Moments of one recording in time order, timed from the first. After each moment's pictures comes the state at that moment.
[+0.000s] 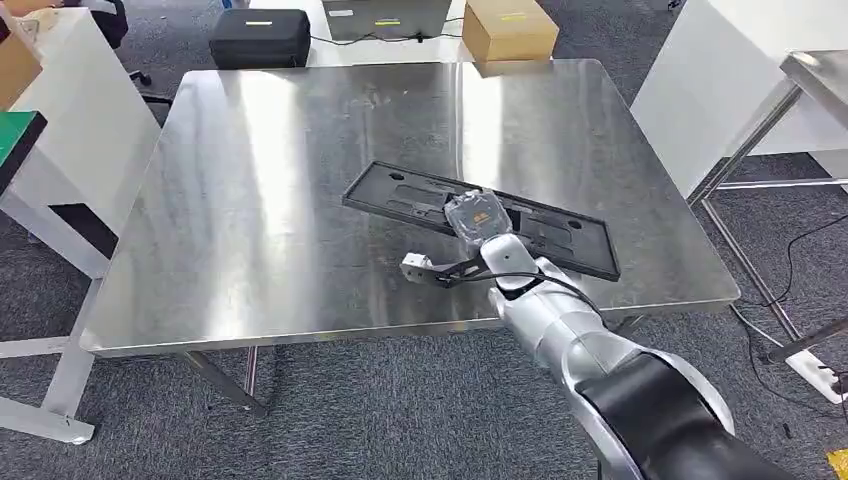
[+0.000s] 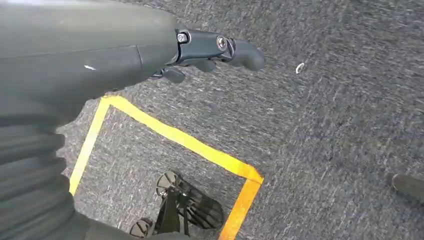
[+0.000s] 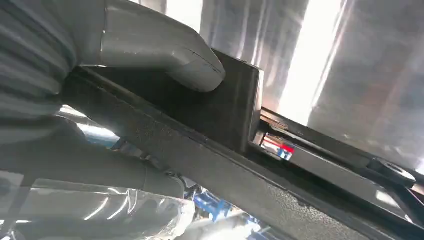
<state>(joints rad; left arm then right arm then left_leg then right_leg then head) -0.10 -0.07 1.25 -0.21 -0.82 0.25 -0.36 -0.92 0.10 0.54 -0.31 1.55 -0.38 0.13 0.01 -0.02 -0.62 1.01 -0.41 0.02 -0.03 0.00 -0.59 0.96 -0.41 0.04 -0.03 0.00</state>
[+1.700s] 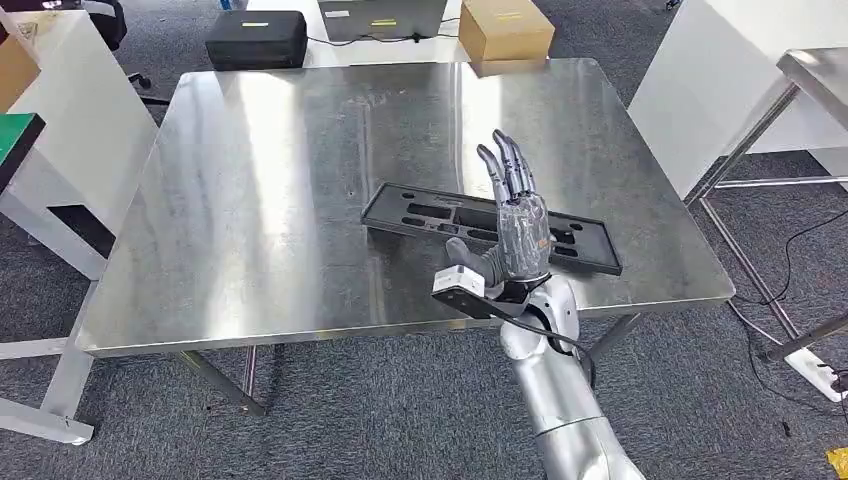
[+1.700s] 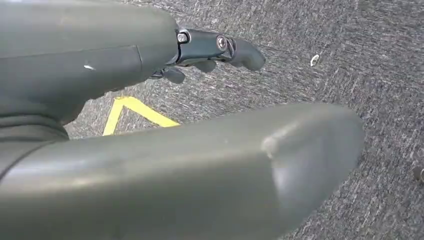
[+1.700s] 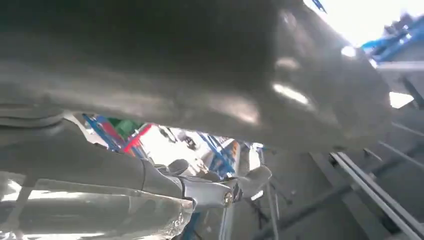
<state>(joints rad) -0.10 -0.07 1.25 -0.21 -0.85 0.24 -0.30 -0.40 0.18 0.13 -1.27 0.85 -0.49 -0.58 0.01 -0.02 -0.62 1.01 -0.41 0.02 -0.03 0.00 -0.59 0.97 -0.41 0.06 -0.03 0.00</state>
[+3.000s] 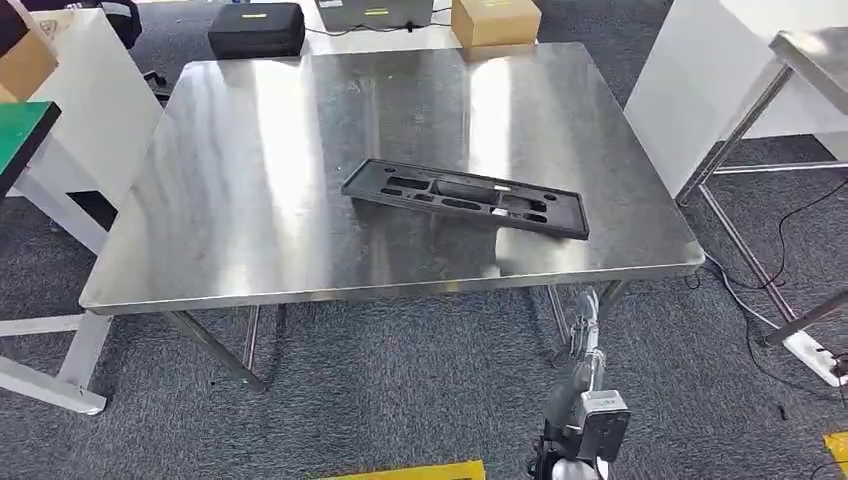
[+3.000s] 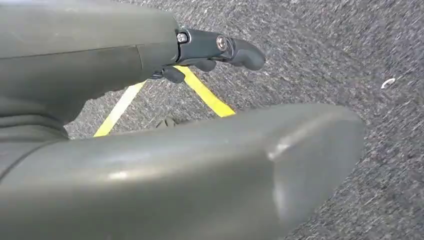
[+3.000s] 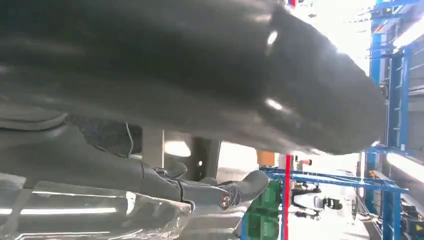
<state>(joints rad) -0.10 -0.11 1.40 -0.22 -0.68 0.23 -0.32 0.15 0.23 0.01 -1.50 0.10 -0.17 -0.70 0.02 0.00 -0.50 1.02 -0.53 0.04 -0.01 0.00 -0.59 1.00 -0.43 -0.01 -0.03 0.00</state>
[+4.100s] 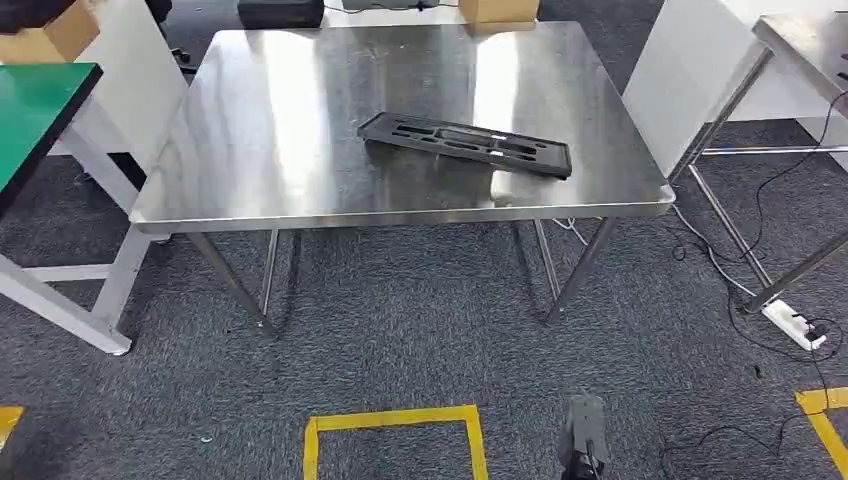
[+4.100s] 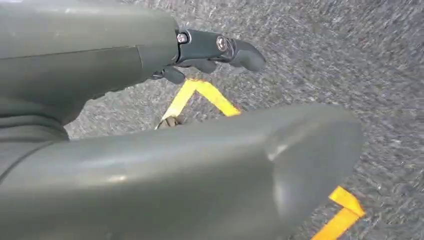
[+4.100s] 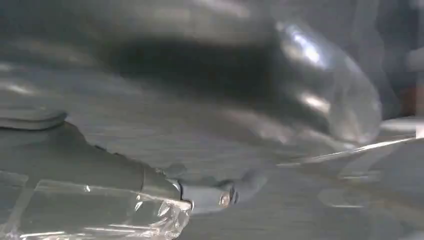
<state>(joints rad) -0.10 -0.12 1.37 -0.21 -0.75 0.20 -0.31 -0.07 0.11 -0.24 -0.58 0.10 -0.27 -0.46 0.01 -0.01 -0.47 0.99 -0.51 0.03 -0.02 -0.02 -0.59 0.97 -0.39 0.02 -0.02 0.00</state>
